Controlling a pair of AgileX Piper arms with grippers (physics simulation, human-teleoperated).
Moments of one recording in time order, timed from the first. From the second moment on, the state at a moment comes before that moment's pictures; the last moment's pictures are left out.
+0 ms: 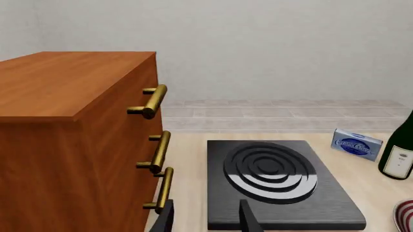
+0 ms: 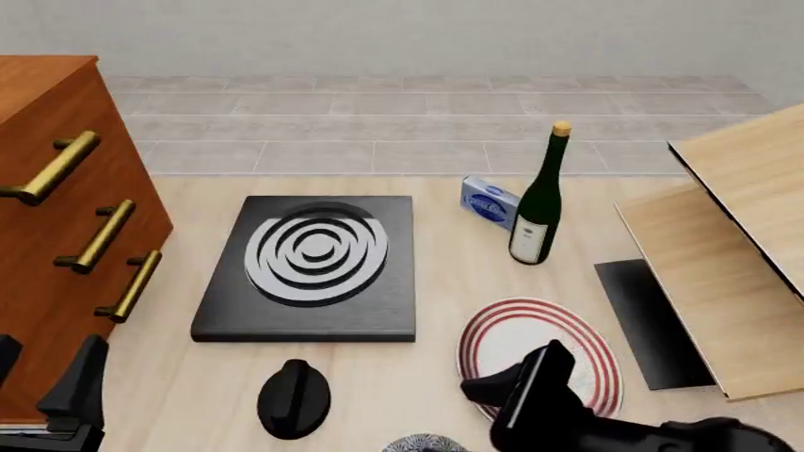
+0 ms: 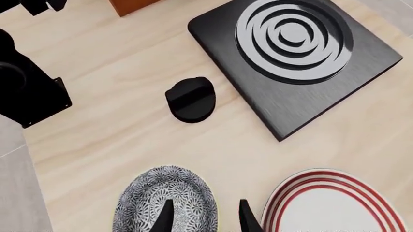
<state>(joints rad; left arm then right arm) 0.00 0.00 0.00 0.00 0.00 1.01 1.07 -0.37 0.00 0.01</state>
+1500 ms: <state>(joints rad) 0.00 0.00 0.00 0.00 0.00 1.04 1.48 -0.25 -0.42 0.14</state>
